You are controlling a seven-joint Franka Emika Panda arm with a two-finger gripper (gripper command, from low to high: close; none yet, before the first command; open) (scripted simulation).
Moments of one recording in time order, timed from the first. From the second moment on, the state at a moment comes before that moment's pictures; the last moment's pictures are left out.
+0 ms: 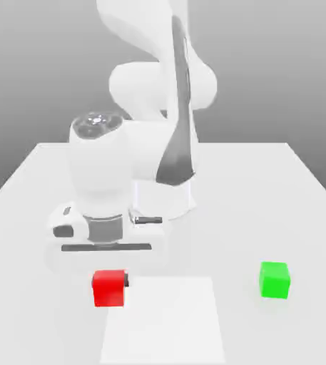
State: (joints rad) arm -0.07 0.06 -0.08 -2.70 0.01 2.76 0.49
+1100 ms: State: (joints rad) arm 0.44 0.11 0.15 -2.75 -0.06 2.85 -0.10
